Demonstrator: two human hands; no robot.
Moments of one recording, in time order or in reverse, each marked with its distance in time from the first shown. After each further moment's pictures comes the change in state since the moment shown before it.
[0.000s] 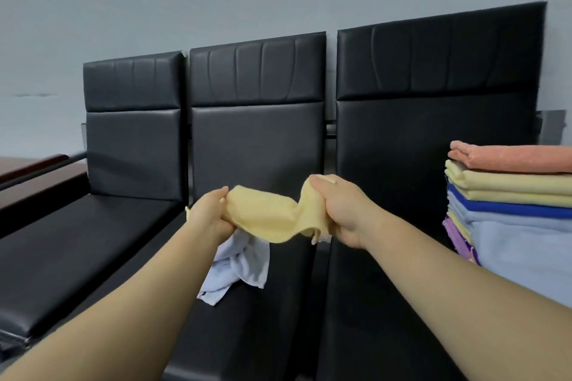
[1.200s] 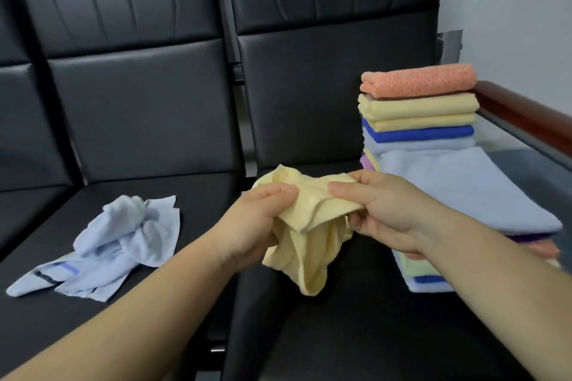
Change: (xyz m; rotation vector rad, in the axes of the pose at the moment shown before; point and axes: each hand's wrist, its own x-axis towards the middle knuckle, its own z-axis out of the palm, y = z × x) left_hand -0.079 -0.188 0.100 0.726 -0.695 0.029; right_hand -0.071 0.064 -0.175 0.123 0.212 0.175
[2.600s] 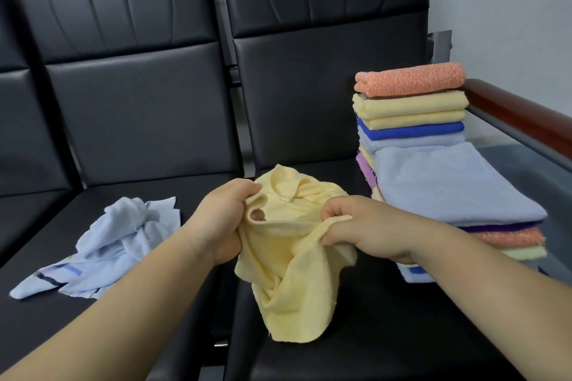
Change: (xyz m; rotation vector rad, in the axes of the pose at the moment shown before) left_hand -0.010 0.013 -0.020 -0.160 0.291 -0.072; right_hand -0.014 0.017 0.003 -0.790 -0.204 -0.129
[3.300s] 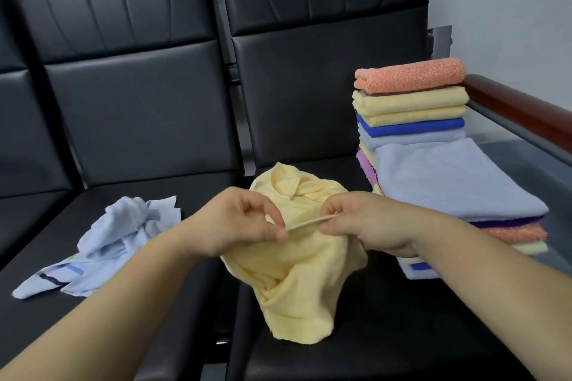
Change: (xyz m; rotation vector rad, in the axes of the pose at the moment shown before) left_hand -0.007 0.008 -0.019 0.911 -0.363 0.281; right_hand 0.004 0.002 -0.001 0.097 -0.037 0.033
